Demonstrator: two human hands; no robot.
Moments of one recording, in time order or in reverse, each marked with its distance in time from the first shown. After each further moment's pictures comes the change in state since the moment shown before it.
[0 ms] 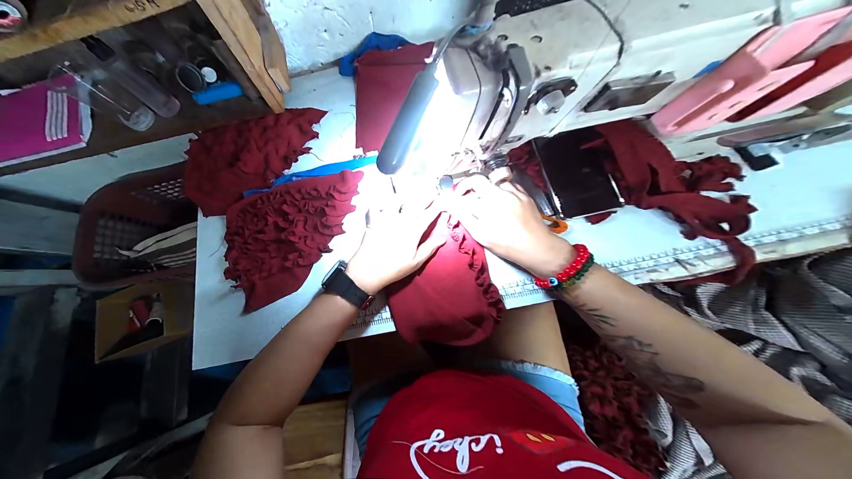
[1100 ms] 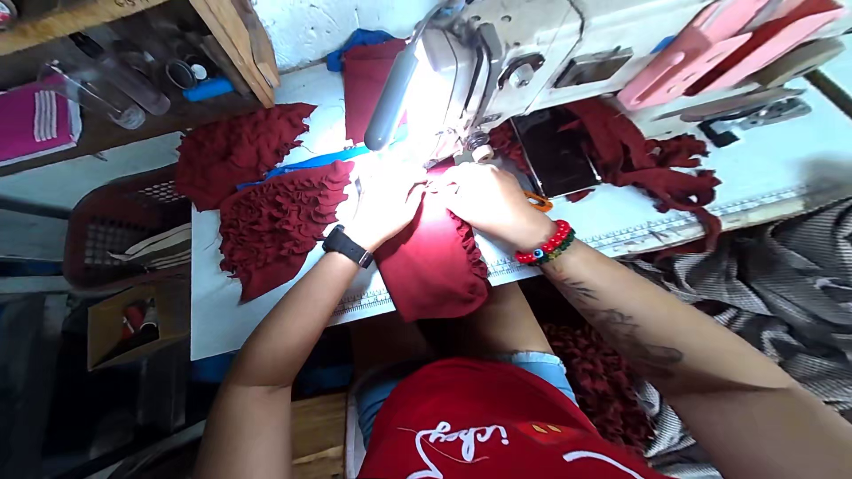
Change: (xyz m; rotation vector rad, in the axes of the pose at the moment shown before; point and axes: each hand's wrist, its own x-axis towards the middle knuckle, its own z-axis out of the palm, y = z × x) left_hand 0.034 -0.019 0.003 -0.121 0.160 0.009; right_hand 0.021 -0.023 -0.022 0.145 -0.118 0.265
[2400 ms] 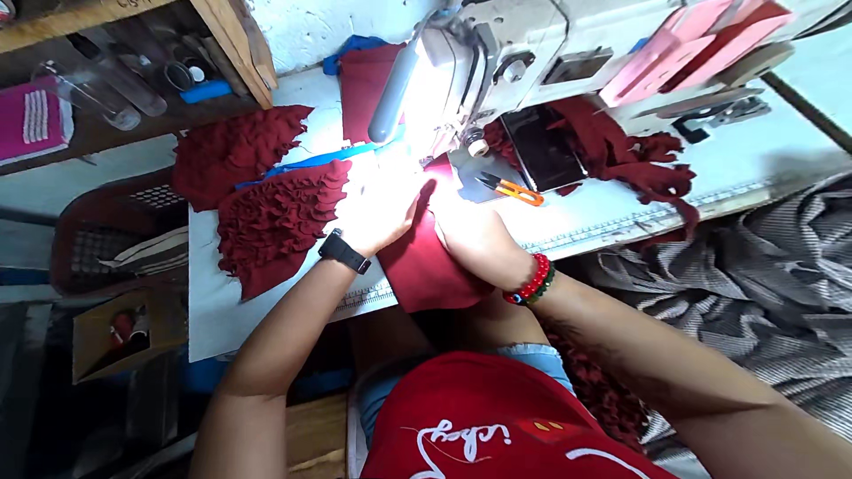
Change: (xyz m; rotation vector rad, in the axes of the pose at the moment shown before) left_hand -0.012 0.006 -0.010 0.141 -0.008 0.177; right_hand -0.054 -0.038 0.028 -0.339 0.091 -0.095
